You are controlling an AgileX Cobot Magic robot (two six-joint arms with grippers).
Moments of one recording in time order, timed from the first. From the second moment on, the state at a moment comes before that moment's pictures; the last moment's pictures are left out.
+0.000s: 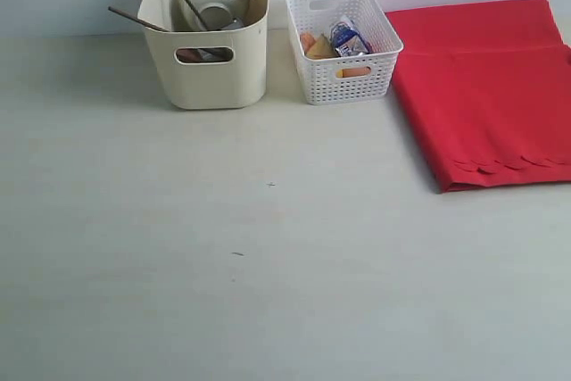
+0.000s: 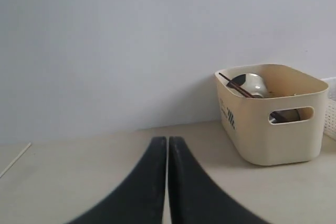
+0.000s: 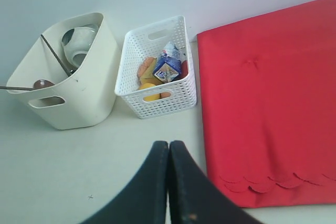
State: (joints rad) left arm -0.06 0.01 0.00 0.12 0.04 0.00; right arm 0.14 0.78 -0.61 0.64 0.47 -0.32
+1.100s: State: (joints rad) left arm -0.03 0.01 0.00 0.02 0.19 -0.04; right arm 0.14 0.78 -0.61 0.64 0.47 -0.32
